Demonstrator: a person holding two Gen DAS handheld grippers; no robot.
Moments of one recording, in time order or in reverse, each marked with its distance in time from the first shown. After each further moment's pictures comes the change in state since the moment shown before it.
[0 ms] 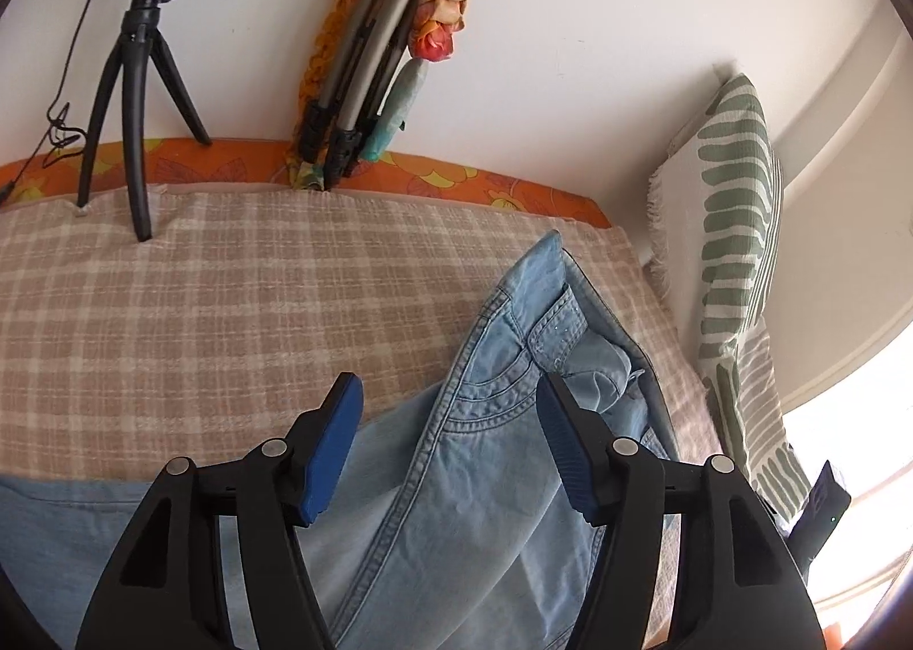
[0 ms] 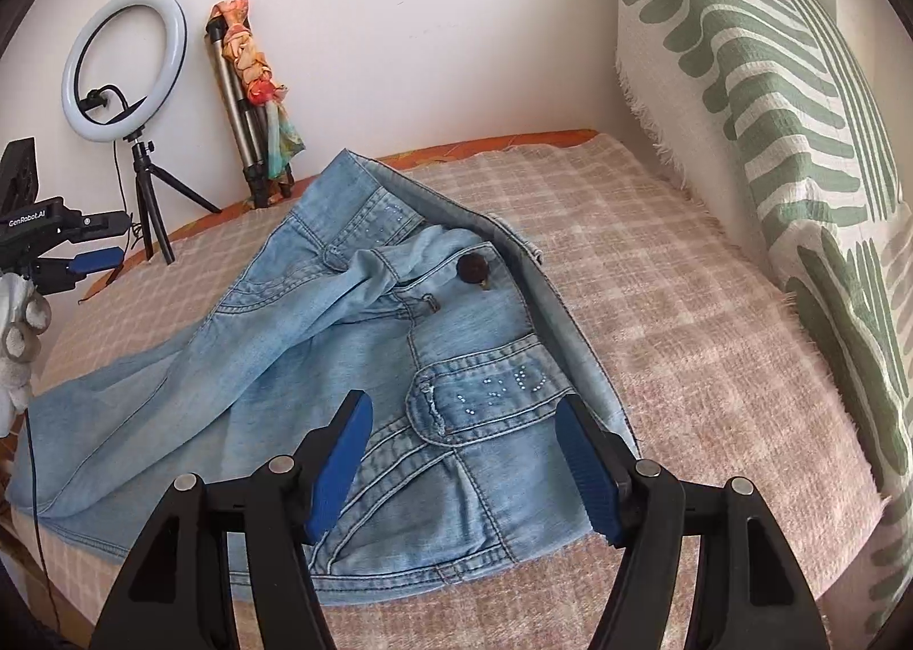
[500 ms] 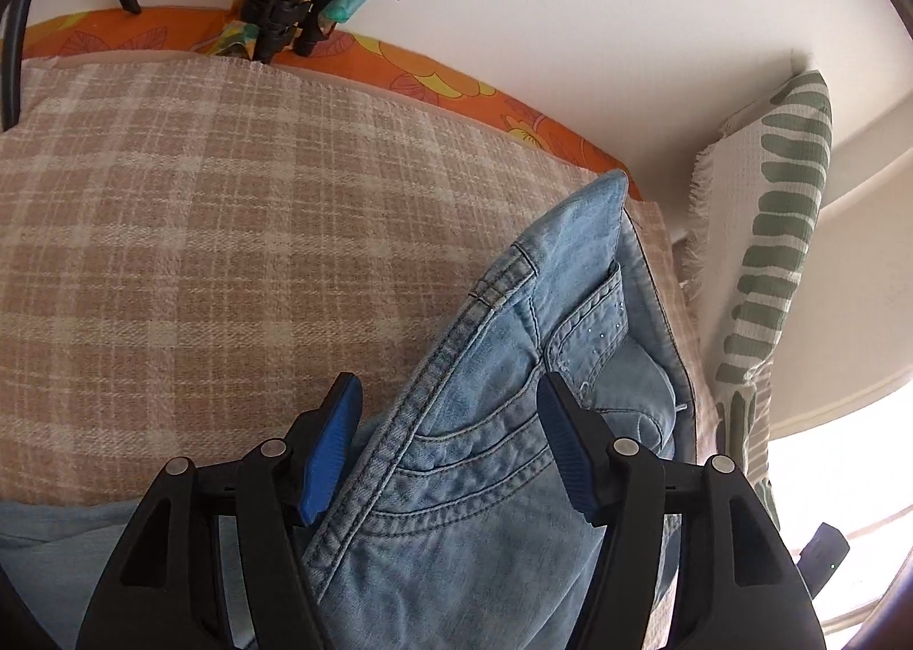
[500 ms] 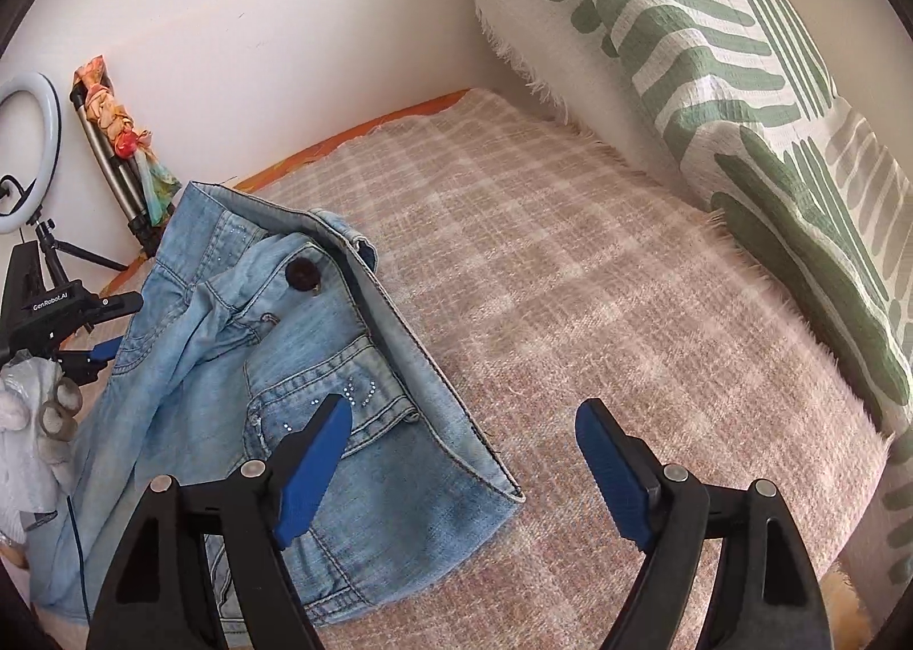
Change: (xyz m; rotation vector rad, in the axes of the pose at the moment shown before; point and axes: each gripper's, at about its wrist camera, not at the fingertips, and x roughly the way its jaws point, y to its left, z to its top) left arm 0.113 -0.004 -0.005 -0.143 0.126 -0.019; right arm 0.046 -0.077 -0.002 0.205 0.088 -0.065
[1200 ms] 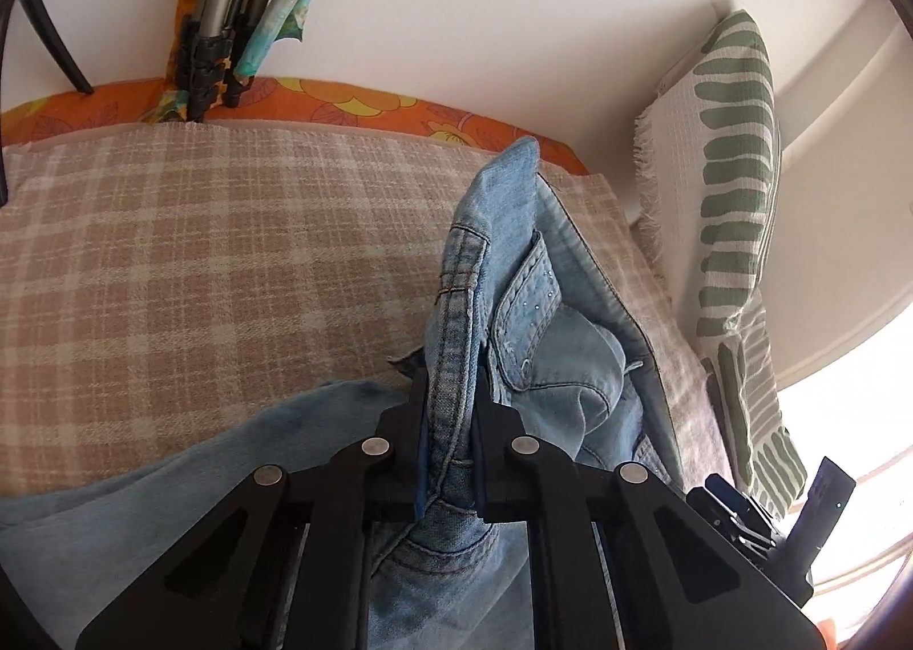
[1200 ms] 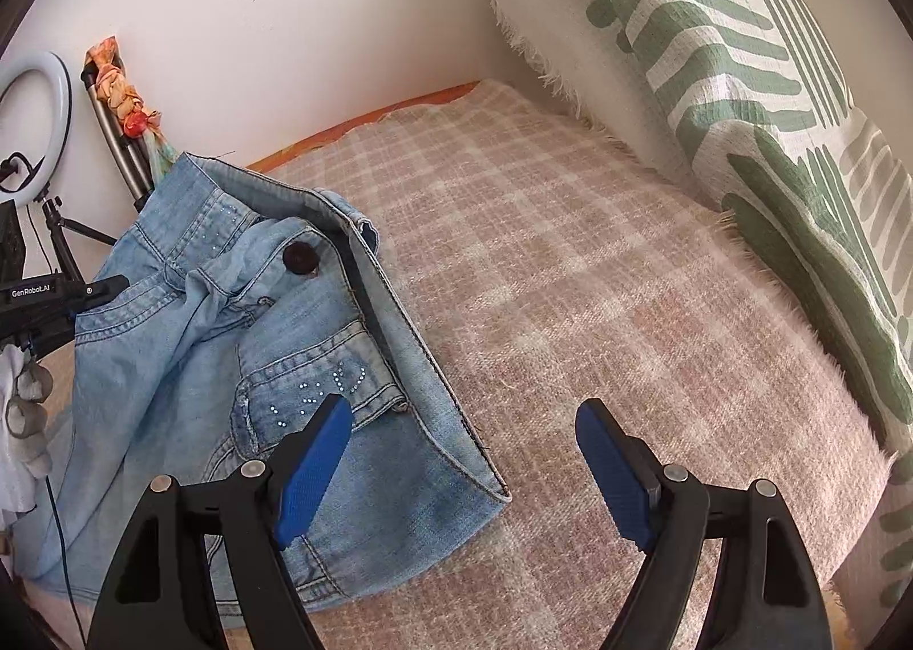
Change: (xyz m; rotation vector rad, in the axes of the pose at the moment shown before) left arm -0.021 -0.048 -0.021 0.188 -0.044 -0.030; right arm -0.001 -0.004 0.001 -0.019 -0.001 0.041
